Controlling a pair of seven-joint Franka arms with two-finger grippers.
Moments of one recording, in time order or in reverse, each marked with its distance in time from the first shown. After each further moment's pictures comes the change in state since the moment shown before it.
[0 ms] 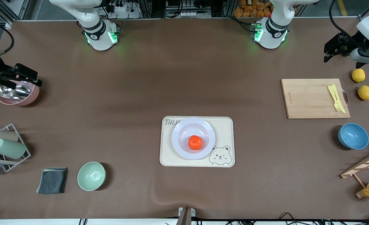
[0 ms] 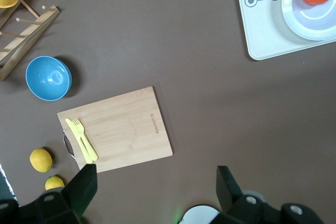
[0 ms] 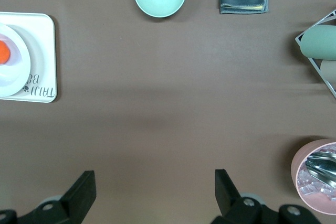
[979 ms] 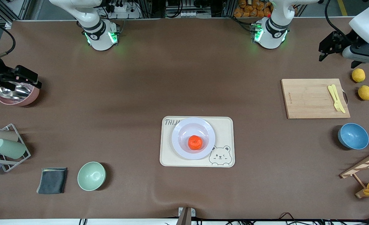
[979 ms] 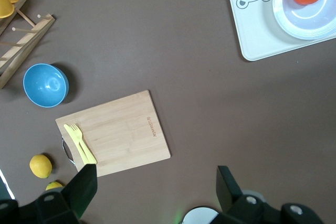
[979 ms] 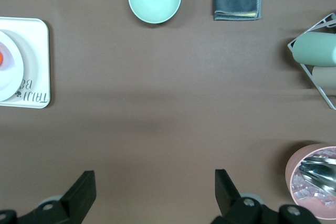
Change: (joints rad) left arm -0.005 0.000 -0.028 0.008 0.000 0.002 -0.001; right arm 0.000 -0.002 0.003 -0.013 -0.026 0.036 0.000
